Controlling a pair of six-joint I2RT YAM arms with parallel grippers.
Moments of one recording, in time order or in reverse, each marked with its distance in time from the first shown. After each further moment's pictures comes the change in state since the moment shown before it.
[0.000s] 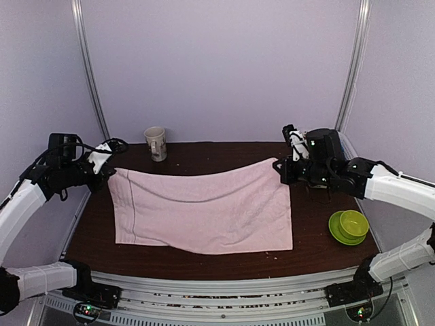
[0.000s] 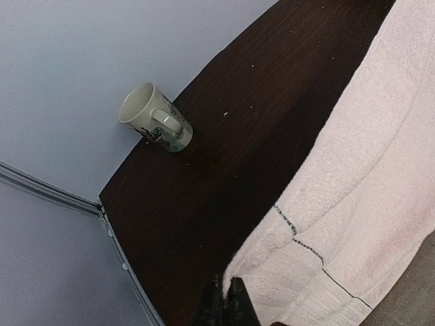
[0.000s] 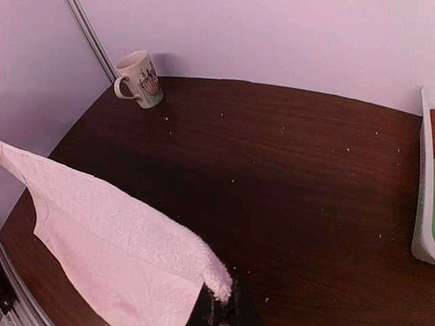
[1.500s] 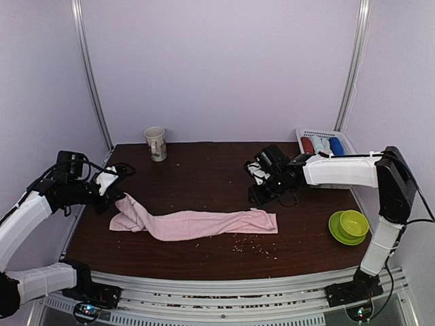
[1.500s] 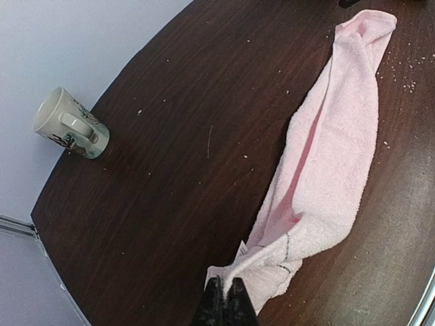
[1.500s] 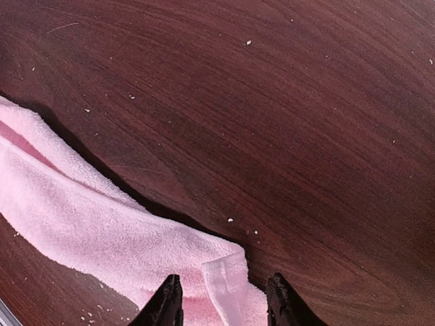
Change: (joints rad) left arm 0.001 -0.035 -0.164 -0.029 0.196 0.071; right arm 0.002 0.552 0.269 -0.229 -0.103 -0.132
